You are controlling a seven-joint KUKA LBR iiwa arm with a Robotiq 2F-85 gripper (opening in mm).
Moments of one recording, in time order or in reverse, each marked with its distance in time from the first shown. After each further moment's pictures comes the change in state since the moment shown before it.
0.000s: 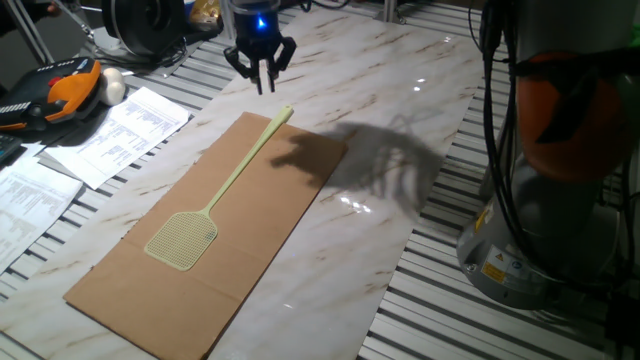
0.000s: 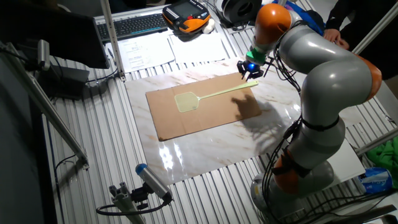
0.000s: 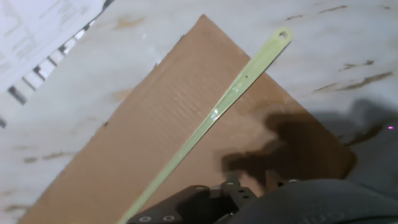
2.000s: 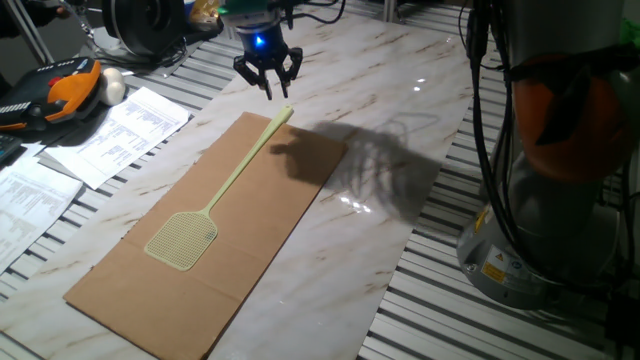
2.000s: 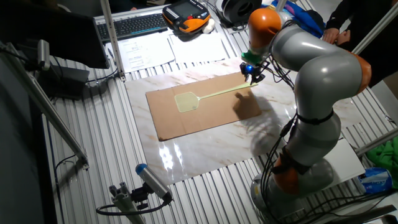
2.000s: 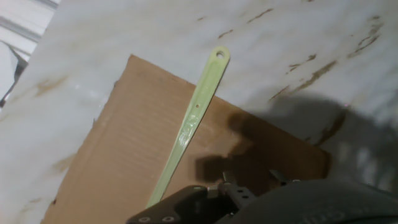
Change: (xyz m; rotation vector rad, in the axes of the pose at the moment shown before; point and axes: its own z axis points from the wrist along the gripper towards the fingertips) arm -0.021 -0.025 0.031 0.122 -0.013 0.228
